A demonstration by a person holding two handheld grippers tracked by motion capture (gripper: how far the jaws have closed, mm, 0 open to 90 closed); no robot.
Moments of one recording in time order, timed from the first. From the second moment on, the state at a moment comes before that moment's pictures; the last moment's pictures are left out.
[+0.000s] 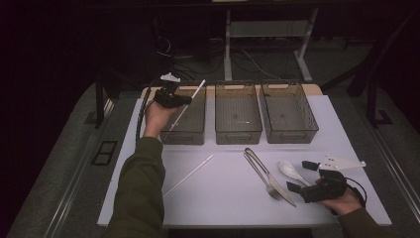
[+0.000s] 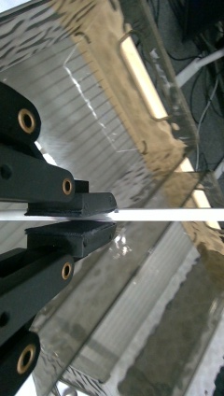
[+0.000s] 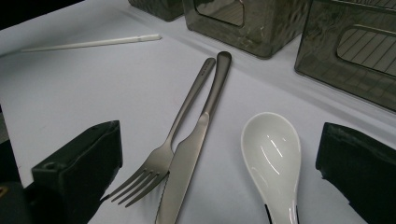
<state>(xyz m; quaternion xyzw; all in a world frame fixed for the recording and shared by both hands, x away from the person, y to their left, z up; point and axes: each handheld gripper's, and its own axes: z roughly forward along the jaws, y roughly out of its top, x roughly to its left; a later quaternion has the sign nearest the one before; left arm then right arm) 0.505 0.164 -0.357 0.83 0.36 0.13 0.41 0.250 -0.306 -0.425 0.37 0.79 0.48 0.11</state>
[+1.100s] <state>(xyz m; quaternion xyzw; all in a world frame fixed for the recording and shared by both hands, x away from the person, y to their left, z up) 0.503 0.158 -0.366 0.82 0.40 0.14 0.38 0.250 -0.306 -0.426 0.37 0.79 0.47 0.11</state>
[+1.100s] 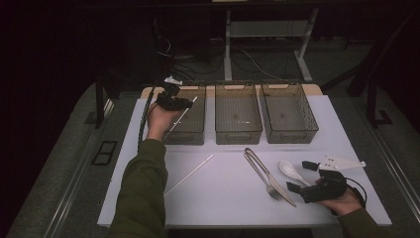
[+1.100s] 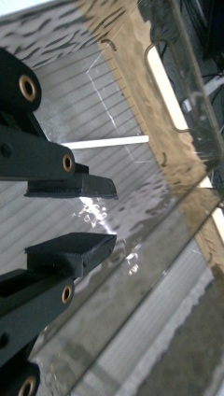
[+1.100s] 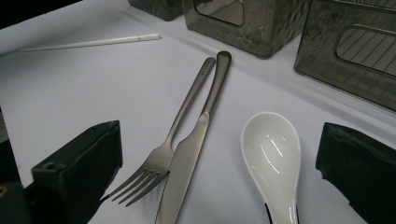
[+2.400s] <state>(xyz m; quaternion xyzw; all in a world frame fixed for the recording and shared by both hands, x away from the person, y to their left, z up) 0.378 0.150 -0.357 0.83 0.31 0.11 0.45 0.259 -0.302 -0.431 0.35 0.79 0.49 0.12</state>
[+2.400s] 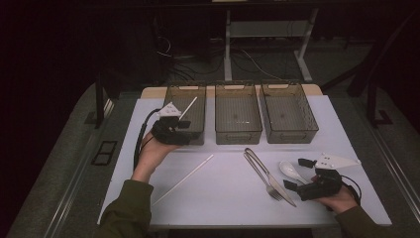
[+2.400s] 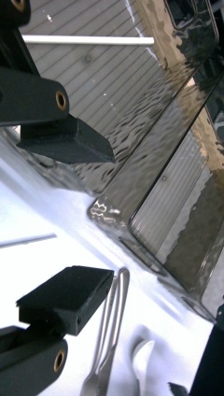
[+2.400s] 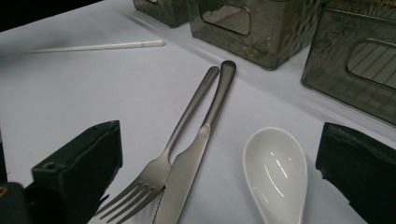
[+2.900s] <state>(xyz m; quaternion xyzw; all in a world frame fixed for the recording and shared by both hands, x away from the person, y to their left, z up) 0.336 0.146 -0.387 0.83 0.30 0.13 0.45 0.255 -0.305 -0.429 0.35 0.79 0.49 0.12</state>
